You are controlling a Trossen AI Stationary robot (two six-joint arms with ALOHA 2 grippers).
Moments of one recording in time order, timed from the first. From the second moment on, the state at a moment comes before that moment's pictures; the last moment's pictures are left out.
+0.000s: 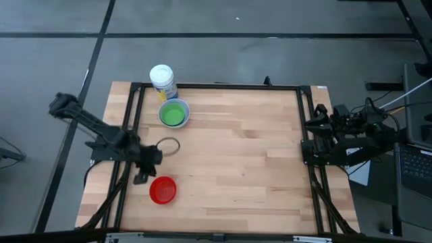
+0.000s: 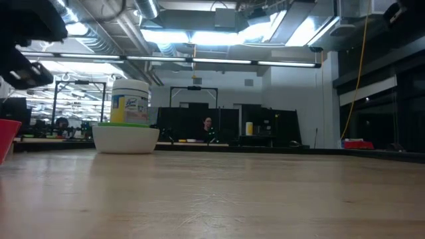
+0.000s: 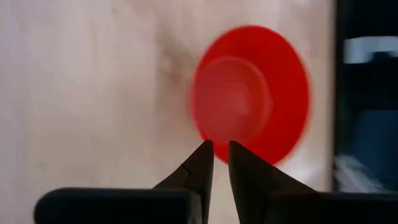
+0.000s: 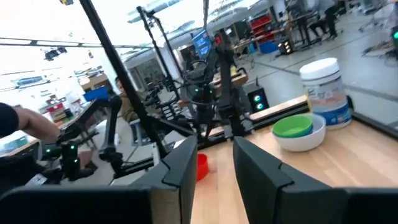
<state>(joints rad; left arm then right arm) -0.44 0.86 0.53 -0.70 0.20 -0.61 0.12 0.00 0.64 -0.55 0.05 0.41</state>
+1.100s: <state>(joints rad) -0.51 1.29 0.59 -0.50 0.03 -0.65 0.12 0.00 0.64 -0.57 -0.04 0.46</state>
